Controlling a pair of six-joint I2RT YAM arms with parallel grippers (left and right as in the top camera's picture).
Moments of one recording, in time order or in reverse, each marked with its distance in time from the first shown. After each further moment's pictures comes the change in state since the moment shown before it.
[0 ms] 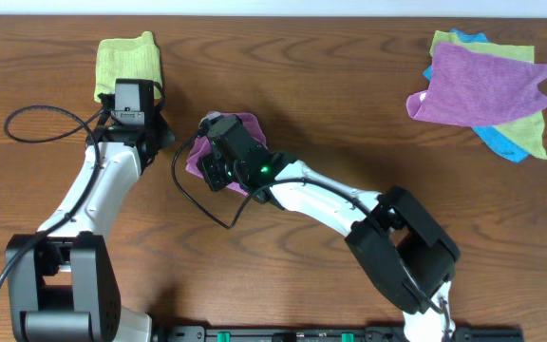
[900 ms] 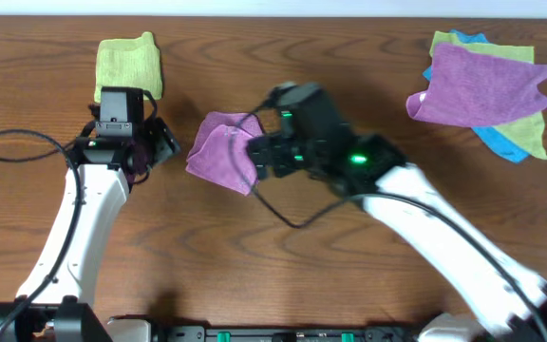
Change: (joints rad) left arm 0.000 -0.202 0.002 -0.260 0.116 -0.037; right arm -0.164 -0.523 0.016 -0.595 0.063 -0.054
